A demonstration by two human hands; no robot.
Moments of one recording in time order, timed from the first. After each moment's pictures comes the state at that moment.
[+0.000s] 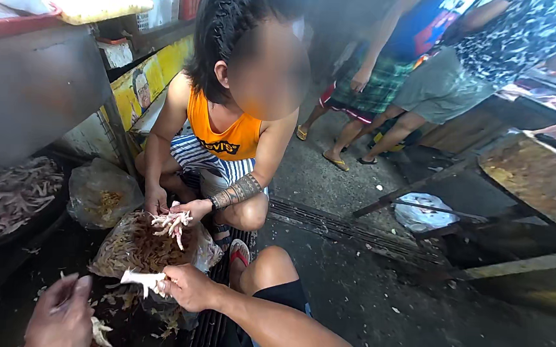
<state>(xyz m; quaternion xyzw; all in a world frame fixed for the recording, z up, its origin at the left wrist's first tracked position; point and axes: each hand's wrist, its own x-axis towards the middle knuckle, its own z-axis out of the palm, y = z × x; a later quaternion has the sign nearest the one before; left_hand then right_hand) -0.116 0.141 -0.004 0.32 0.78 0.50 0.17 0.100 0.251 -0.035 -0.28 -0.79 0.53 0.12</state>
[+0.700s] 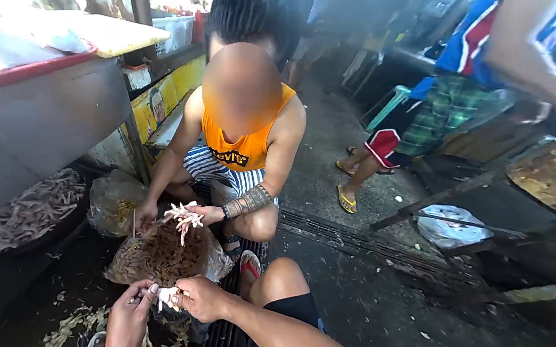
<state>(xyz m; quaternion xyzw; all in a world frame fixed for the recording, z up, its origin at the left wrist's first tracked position) -0.084 0.147 -0.039 0.42 0.72 0.46 0.31 0.104 0.248 -0.037 -0.27 -0.81 0.52 0.06</state>
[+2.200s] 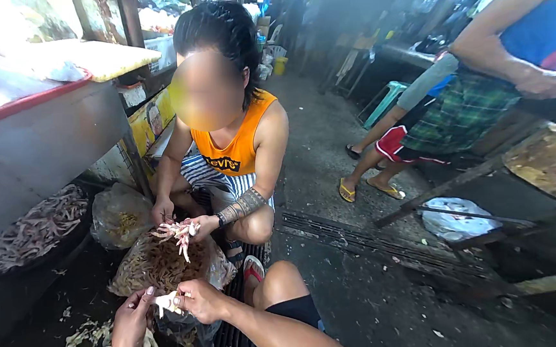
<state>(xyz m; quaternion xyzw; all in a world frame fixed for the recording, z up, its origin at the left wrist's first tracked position) -0.081 0.161 -0.050 0.26 0.70 0.52 0.41 0.106 0.255 -0.035 -0.30 -0.77 0.56 0.08</state>
